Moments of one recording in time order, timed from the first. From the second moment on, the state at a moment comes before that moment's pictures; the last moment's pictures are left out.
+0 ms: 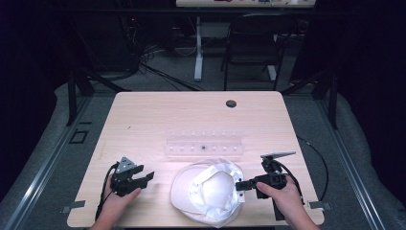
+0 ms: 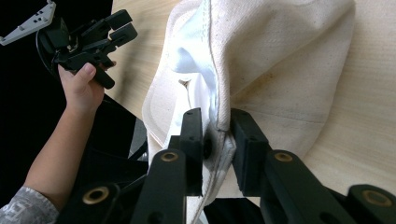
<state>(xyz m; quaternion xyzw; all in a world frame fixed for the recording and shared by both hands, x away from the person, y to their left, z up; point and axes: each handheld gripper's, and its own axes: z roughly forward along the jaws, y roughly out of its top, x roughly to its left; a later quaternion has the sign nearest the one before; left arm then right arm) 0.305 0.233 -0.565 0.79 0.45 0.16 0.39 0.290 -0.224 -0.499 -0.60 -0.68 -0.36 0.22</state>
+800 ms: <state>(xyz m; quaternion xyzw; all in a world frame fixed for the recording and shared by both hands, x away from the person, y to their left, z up) 0.306 0.233 -0.565 0.79 0.45 0.16 0.39 0.316 -0.208 -0.460 -0.60 -0.72 -0.30 0.16</state>
